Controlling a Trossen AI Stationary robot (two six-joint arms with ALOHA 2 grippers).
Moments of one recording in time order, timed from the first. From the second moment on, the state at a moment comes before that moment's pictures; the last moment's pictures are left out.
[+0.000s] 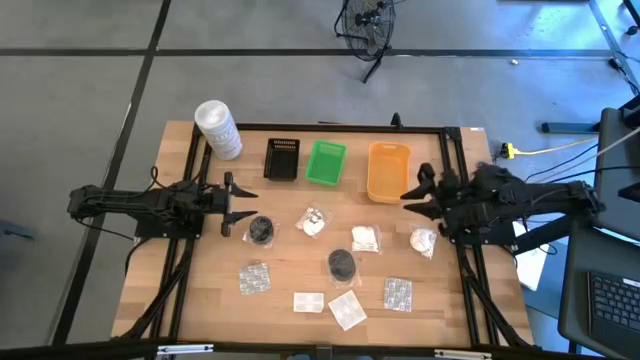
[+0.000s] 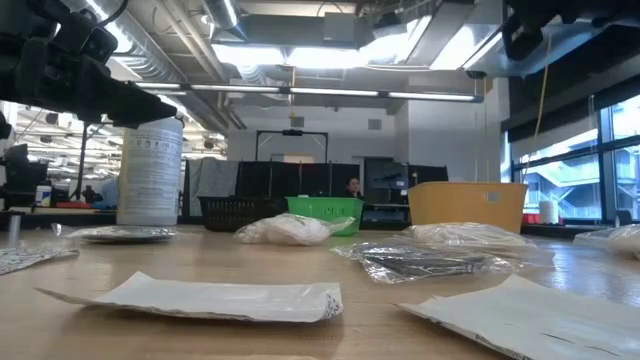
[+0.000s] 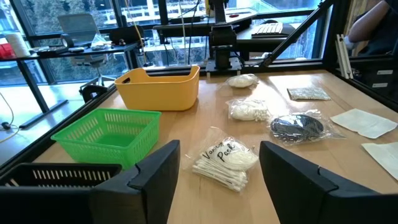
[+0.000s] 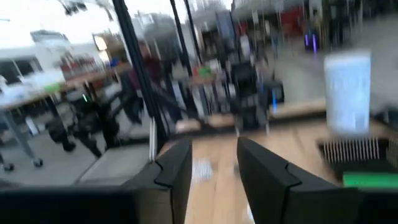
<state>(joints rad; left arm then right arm) 0.02 0.14 0.01 0.03 -0.08 0.06 0.07 0.47 0.44 0.03 -0.12 0.27</state>
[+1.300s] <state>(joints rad) 0.02 0.14 0.01 0.23 -0.07 -0.08 0.44 1.20 0.59 -0.19 0.43 -0.07</state>
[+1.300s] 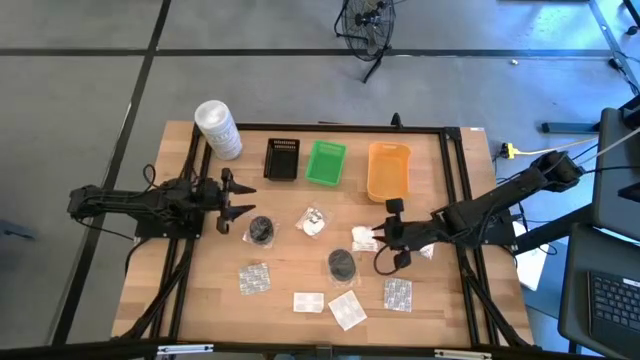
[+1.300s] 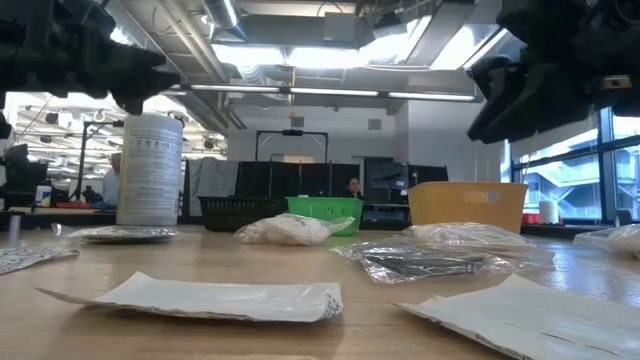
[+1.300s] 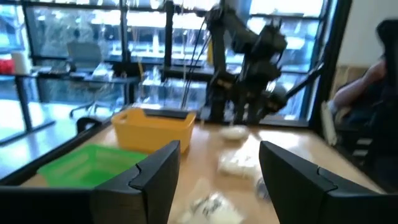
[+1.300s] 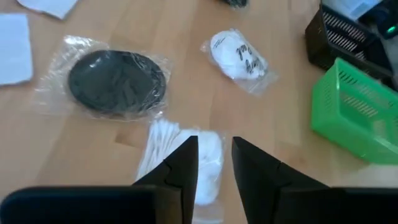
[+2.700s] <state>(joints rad) 0.02 0.14 0.01 0.24 -0.11 -0.08 0.49 1.72 0.76 -0.27 0.49 0.30</state>
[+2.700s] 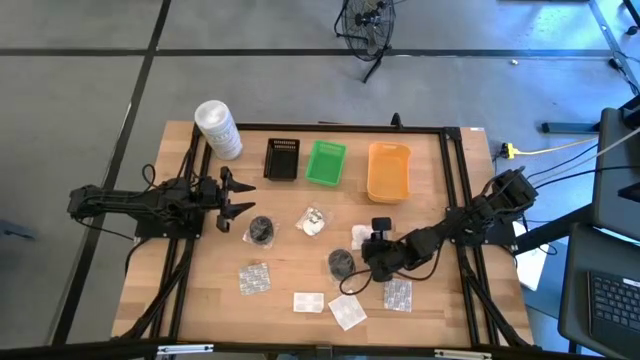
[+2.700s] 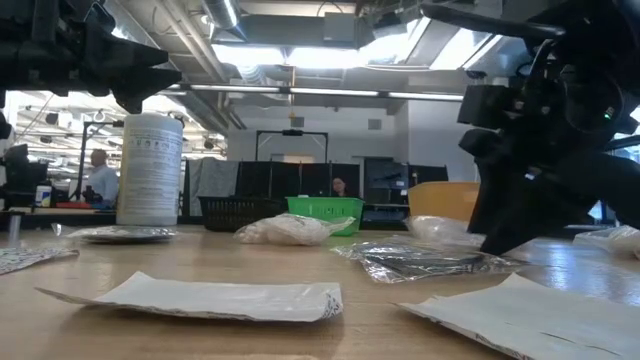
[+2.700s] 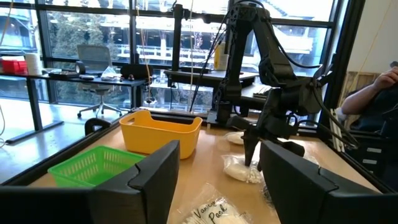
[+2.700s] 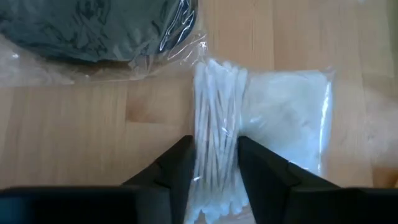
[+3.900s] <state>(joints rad) 0.02 0.14 0.01 0.24 -0.11 -0.17 0.53 1.41 0.75 -0.22 0.53 0.26</state>
